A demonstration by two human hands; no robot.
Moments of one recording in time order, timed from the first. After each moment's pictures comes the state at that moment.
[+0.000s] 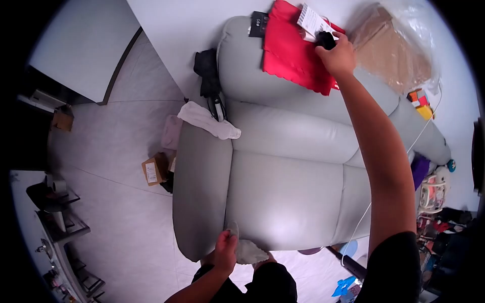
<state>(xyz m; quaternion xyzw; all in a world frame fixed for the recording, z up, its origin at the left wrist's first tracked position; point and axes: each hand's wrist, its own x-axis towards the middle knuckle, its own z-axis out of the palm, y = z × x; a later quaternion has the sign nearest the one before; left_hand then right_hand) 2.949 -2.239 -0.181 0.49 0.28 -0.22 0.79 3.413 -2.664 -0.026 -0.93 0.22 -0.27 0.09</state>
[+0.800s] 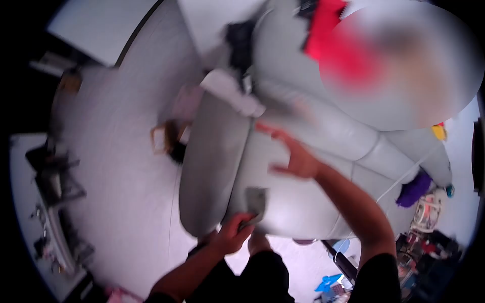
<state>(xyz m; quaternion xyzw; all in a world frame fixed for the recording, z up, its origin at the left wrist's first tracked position) 2.972 -2.210 -0.159 0.66 -0.01 -0.28 0.70 3.196 -2.480 -0.119 -0.79 -0.30 0.13 0.53</state>
